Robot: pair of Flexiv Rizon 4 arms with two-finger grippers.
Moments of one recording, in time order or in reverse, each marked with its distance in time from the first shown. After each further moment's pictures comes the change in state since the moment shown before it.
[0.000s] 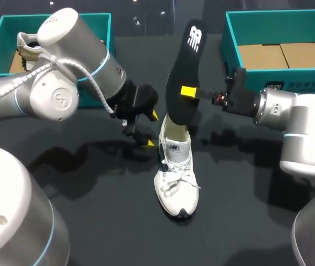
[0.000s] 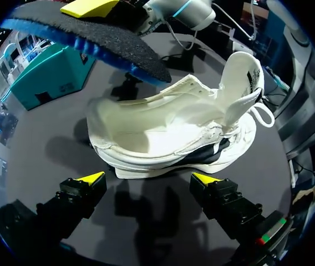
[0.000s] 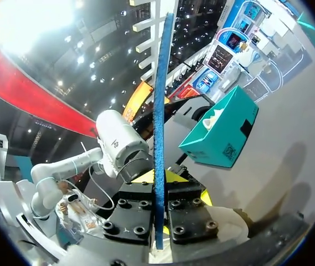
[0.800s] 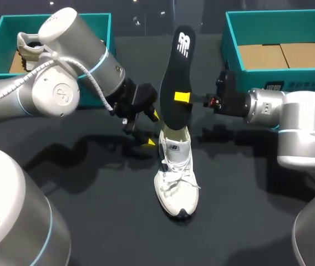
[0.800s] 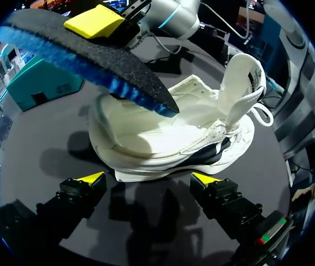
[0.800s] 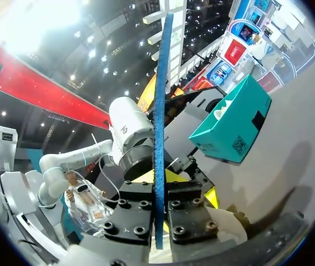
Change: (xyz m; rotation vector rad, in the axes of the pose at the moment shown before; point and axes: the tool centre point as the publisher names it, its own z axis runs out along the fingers) left arm -0.004 0.001 0.006 0.039 0.049 0.003; right arm -0.012 -0.015 0.012 0.063 0.122 -0.019
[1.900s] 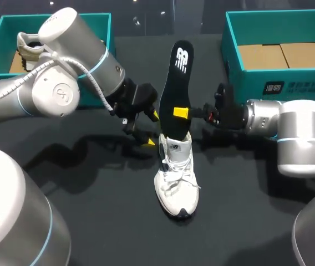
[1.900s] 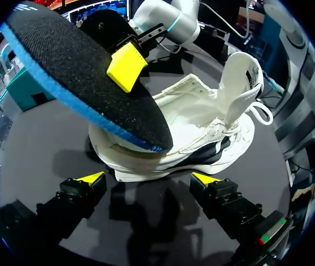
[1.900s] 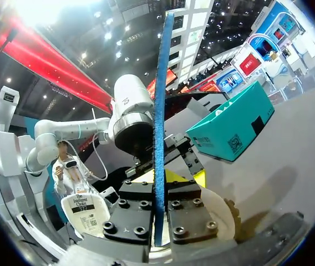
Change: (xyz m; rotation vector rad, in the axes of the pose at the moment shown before) left arm 0.000 0.000 0.000 0.000 0.000 0.000; right arm -0.018 -0.042 -0.007 0.056 -0.008 -0.195
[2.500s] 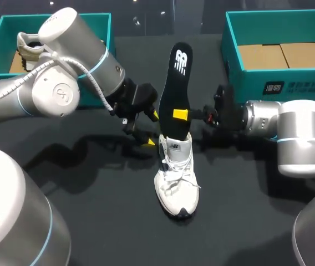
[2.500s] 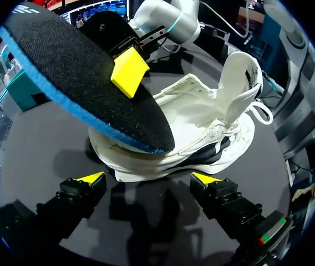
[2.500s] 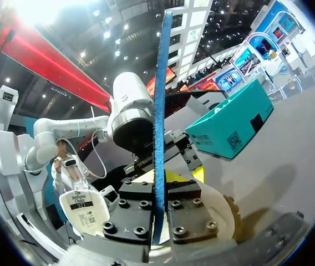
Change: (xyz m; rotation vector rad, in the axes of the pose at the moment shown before) left arm 0.000 0.000 0.000 0.000 0.000 0.000; right arm -0.002 -0.005 -0.001 0.011 -0.008 -0.002
